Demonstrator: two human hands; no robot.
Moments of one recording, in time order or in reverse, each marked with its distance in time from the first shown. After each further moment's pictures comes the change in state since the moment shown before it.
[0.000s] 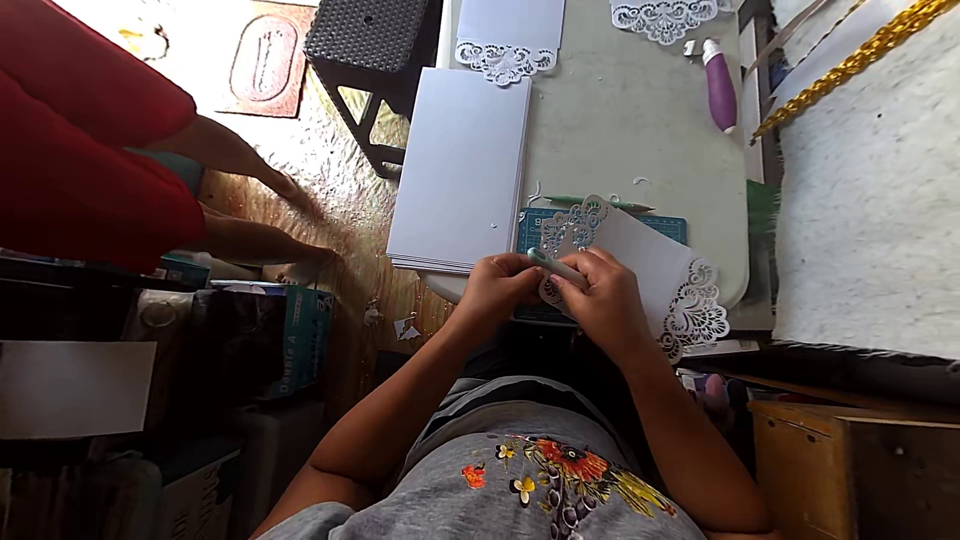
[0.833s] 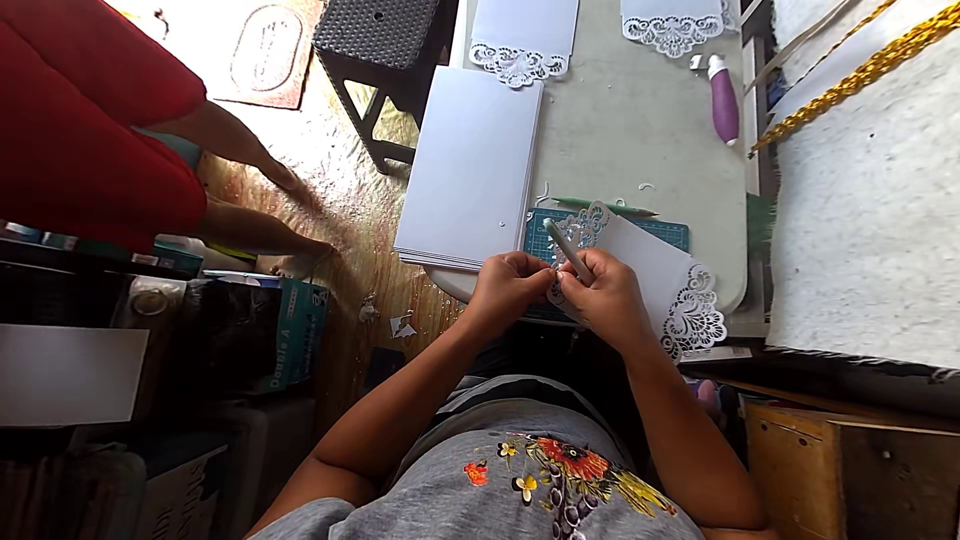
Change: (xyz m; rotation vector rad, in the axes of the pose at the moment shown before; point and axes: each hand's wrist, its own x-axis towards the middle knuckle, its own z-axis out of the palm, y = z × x) left_hand 0.000 -0.002 0.003 0.082 0.036 0.041; right_hand 0.003 -0.002 -0.003 0.189 -0.110 0.232
